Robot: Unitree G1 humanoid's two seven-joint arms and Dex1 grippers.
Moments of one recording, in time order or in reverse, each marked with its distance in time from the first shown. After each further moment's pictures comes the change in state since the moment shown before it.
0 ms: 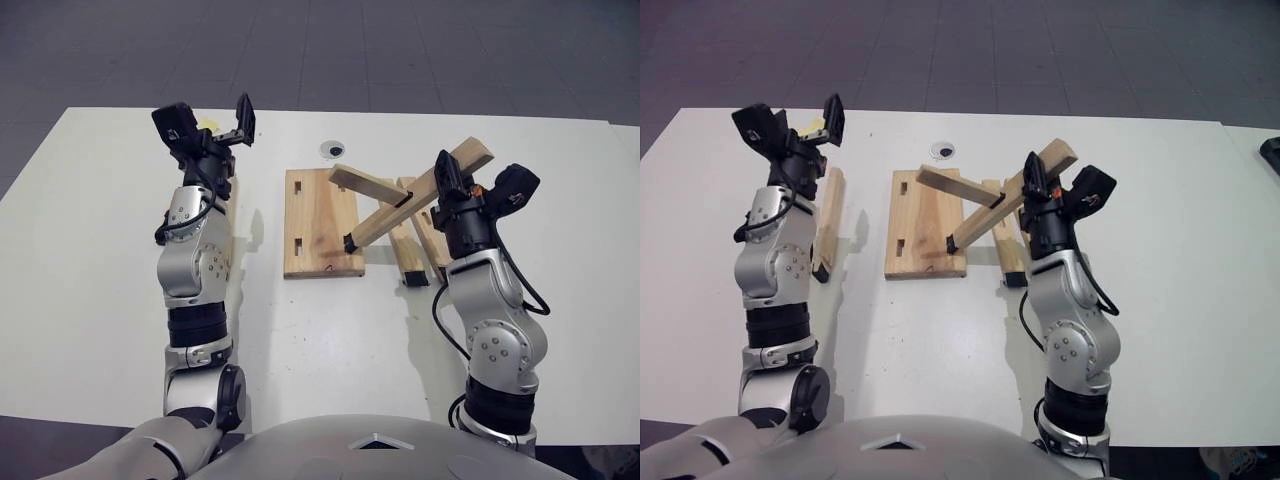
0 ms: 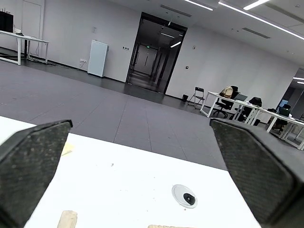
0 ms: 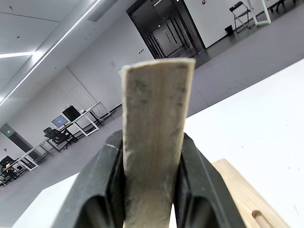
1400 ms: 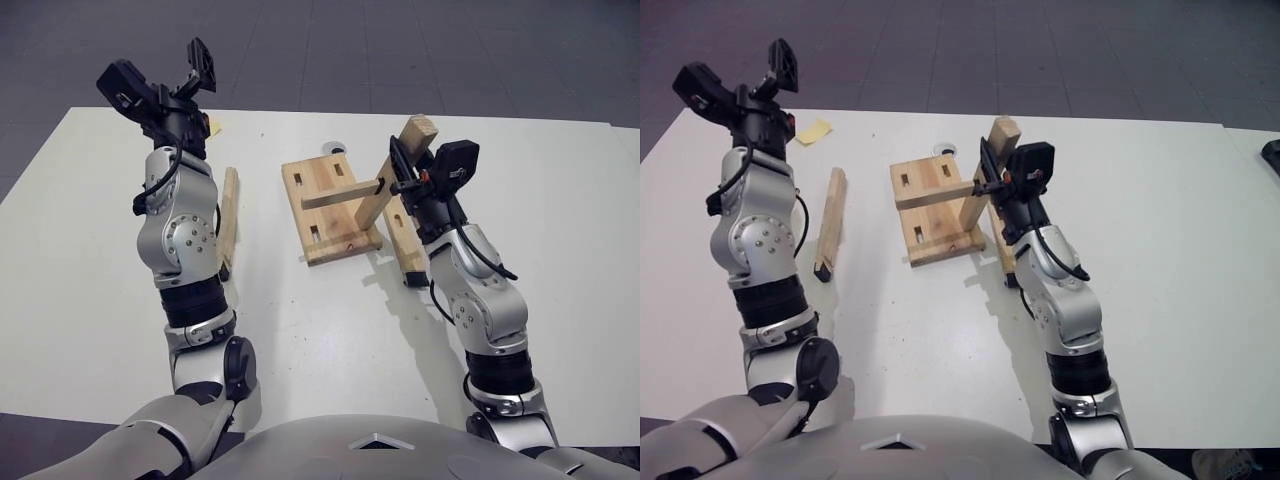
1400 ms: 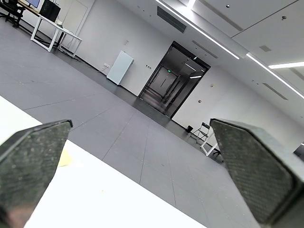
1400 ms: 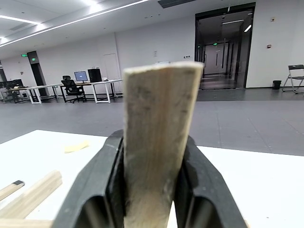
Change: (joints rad) left arm -0.157 -0.035 0.078 -0.051 -0.118 0.055 0.236; right arm -0.164 -0.172 0.157 0.243 -0.304 -0.130 0.250
